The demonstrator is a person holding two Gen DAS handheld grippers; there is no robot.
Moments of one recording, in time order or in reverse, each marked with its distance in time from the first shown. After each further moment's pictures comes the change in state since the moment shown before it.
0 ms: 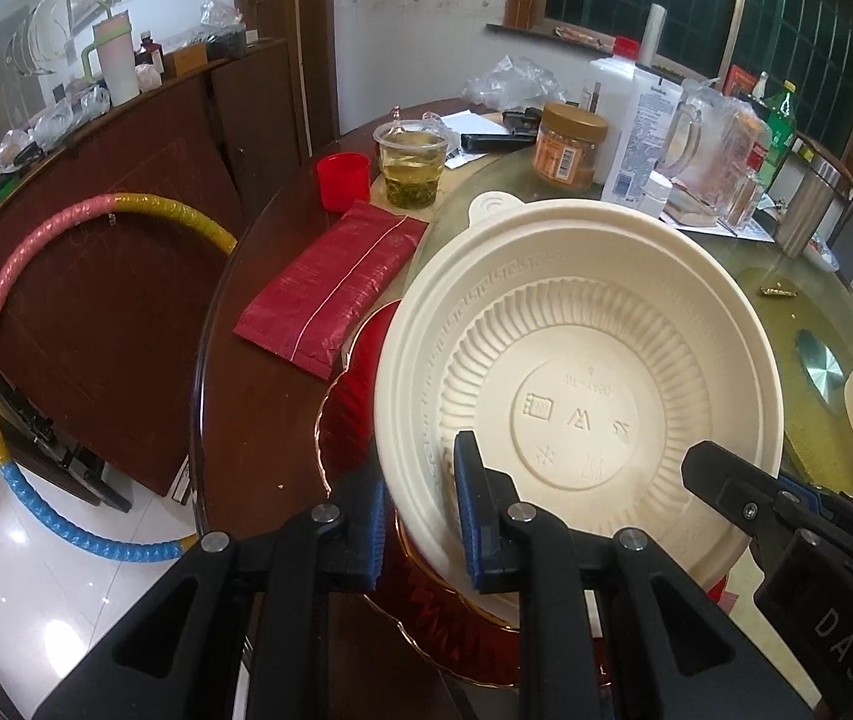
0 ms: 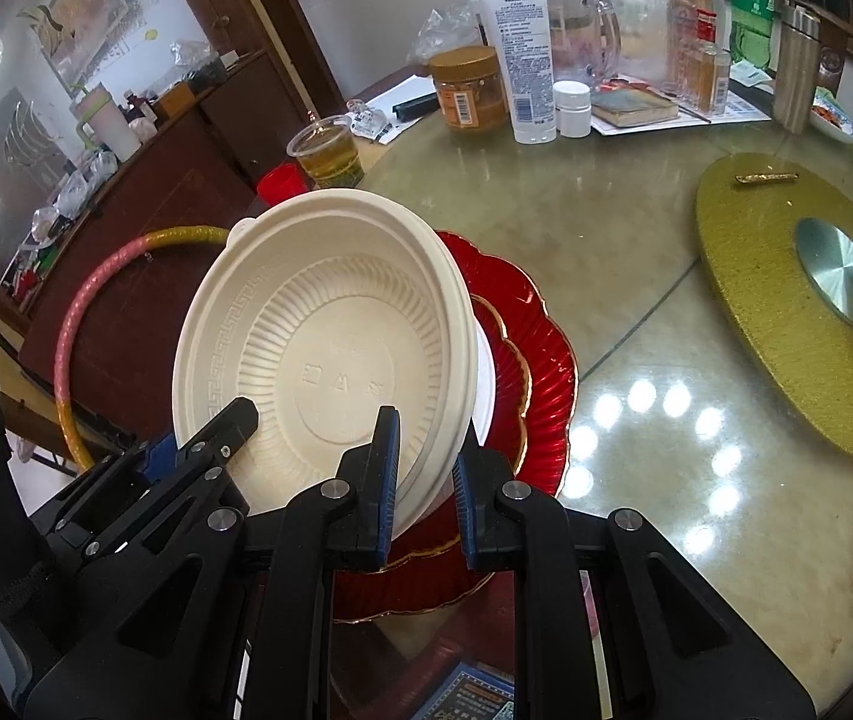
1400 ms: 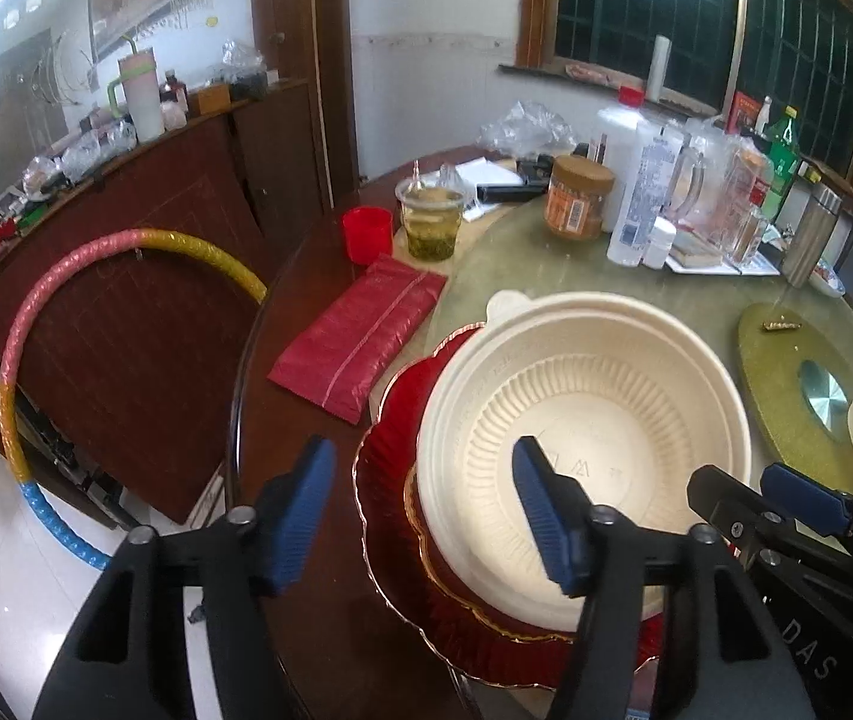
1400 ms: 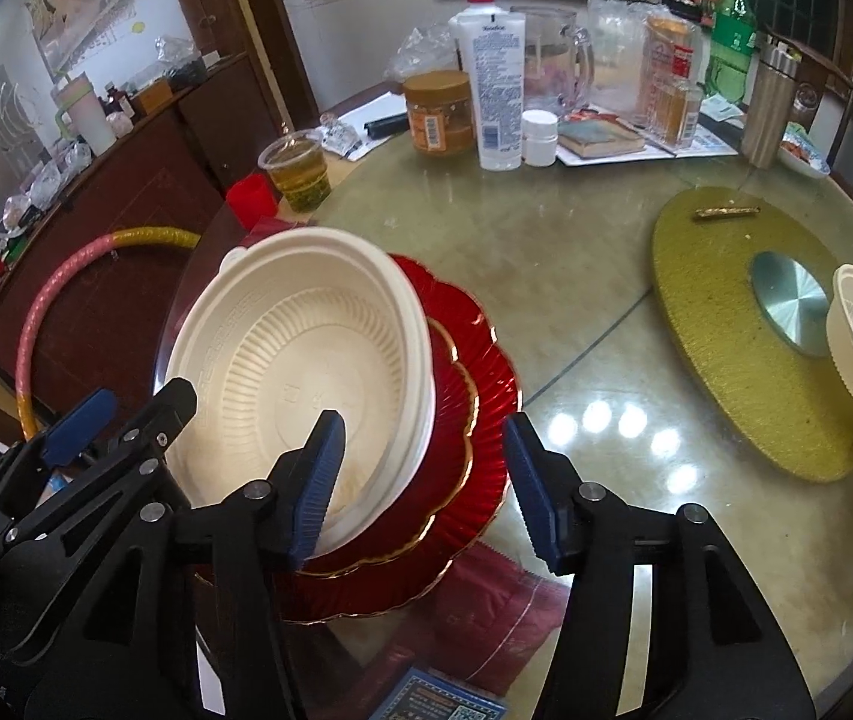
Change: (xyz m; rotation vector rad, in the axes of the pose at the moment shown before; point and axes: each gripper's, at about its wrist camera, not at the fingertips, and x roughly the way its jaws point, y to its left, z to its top) left arm -0.025 0.003 0.008 0.002 -0.120 0.052; right arm -0.013 -0.001 0.002 -0.040 -0.050 -0.119
